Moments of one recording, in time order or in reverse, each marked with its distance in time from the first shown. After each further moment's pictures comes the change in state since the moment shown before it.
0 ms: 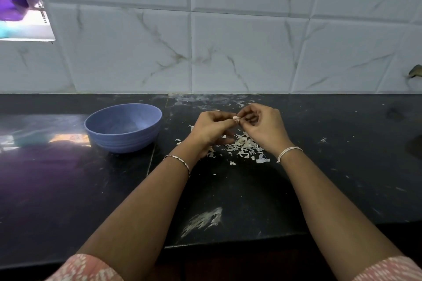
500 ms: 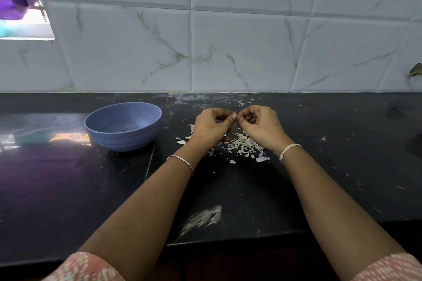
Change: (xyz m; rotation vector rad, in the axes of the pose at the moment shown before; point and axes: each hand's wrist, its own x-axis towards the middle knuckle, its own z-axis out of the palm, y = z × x) left_hand 0.004 -0.004 0.003 0.250 0.105 0.162; right_hand 0.001 -0.001 0.002 0.057 -0.068 0.105
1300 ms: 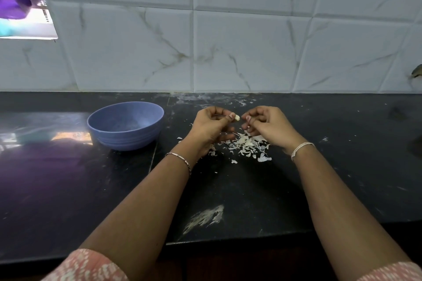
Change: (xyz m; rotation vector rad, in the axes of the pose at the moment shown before) left_hand -0.006 0.008 -0.007 -0.350 -0.045 -0.175; right_hand -0.003 -0.001 -0.018 0.152 -0.162 0.149
